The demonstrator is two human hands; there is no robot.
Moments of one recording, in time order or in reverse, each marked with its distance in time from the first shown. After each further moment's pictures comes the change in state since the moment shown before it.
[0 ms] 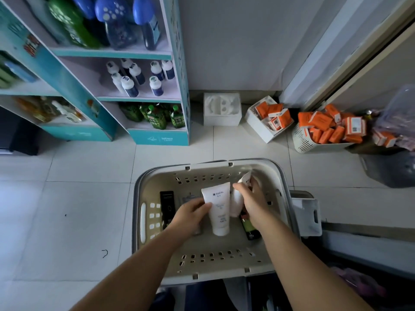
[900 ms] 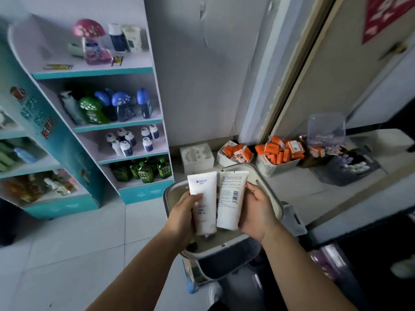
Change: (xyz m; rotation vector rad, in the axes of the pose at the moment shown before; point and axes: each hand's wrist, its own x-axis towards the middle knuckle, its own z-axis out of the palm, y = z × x) left_hand -0.159 0.045 -0.072 -0.499 -0.242 0.199; right_hand -0.231 -0.024 0.048 0.837 -0.318 -0.184
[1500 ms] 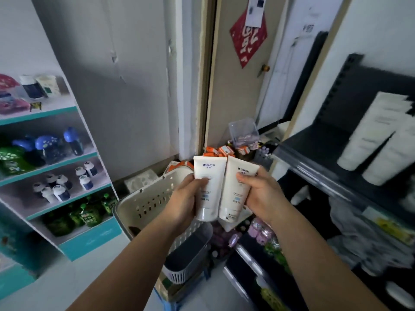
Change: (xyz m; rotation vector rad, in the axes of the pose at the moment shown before) left_hand -0.124 -0.015 0.112 0.263 -0.484 0.149; right_hand -0.214 -0.028 -0.030 -0.179 0.321 -0.598
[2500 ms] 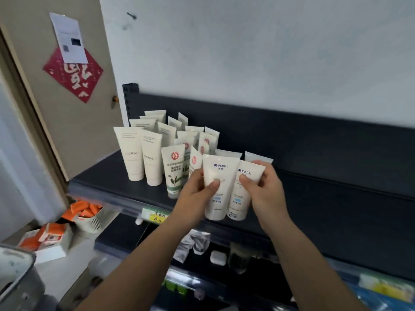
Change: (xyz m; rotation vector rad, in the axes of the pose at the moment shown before) left_hand -0.073 -0.129 0.462 0.225 -0.683 0.202; right_hand -0.258 -0.176 -0.356 -0.329 0.762 -0.659
